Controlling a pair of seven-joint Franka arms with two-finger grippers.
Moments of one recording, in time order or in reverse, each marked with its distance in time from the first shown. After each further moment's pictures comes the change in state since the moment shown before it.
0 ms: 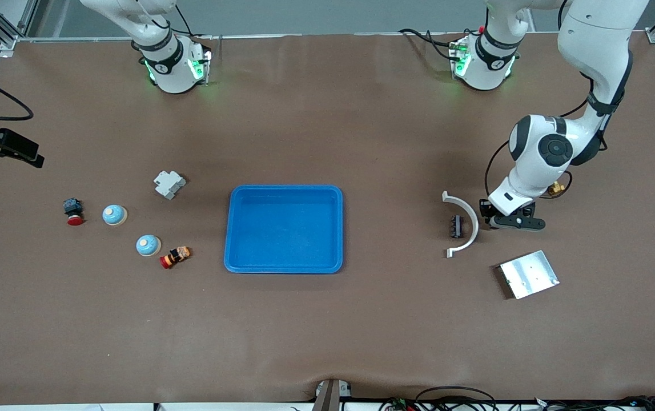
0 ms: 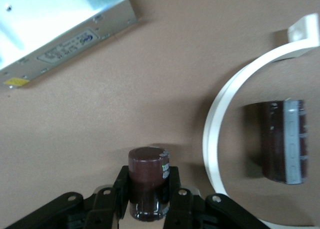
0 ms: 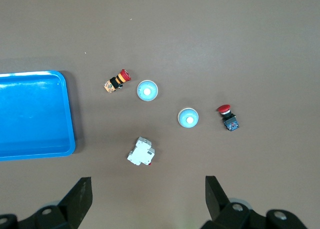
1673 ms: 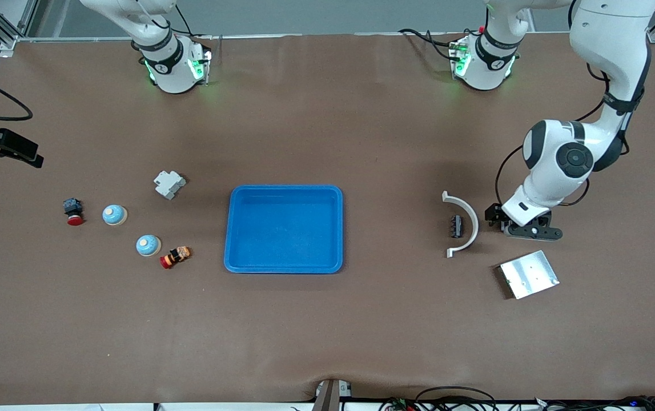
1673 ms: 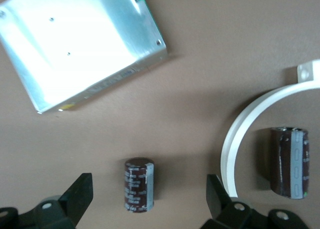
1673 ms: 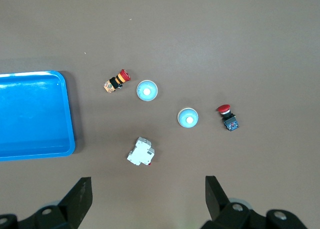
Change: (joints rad) left arm 0.021 -0.032 0.000 0.145 0.000 -0.218 0.015; right arm 0.000 0.000 -0.001 0.000 0.000 0.000 0.000
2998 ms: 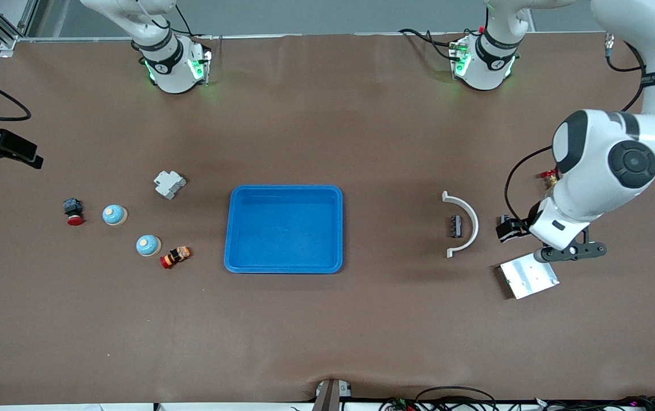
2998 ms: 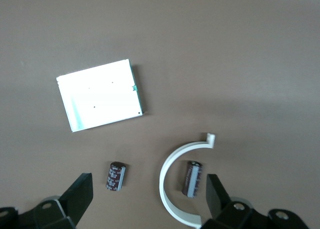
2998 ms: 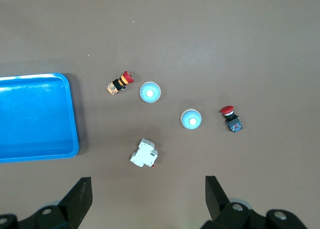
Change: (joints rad) left arm -0.001 -0.048 -0.087 0.457 -0.085 -0.513 -0.195; right arm -0.003 0.001 -0.004 0.000 0.018 0.008 0.000
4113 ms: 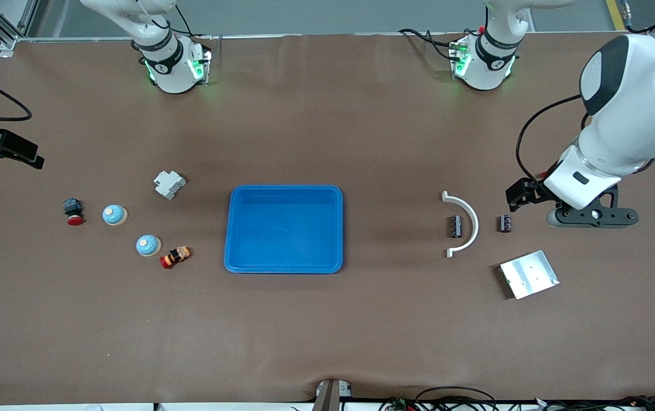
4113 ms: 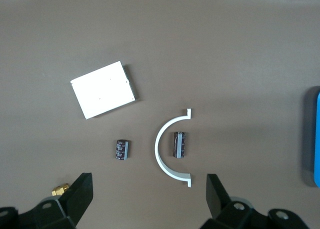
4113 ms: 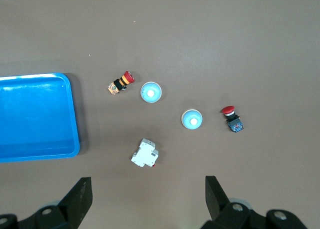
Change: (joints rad) left arm -0.003 -0.136 -0.052 0.094 0.000 -0.236 0.067; right arm 0.000 0.000 0.001 0.000 0.002 0.000 0.000
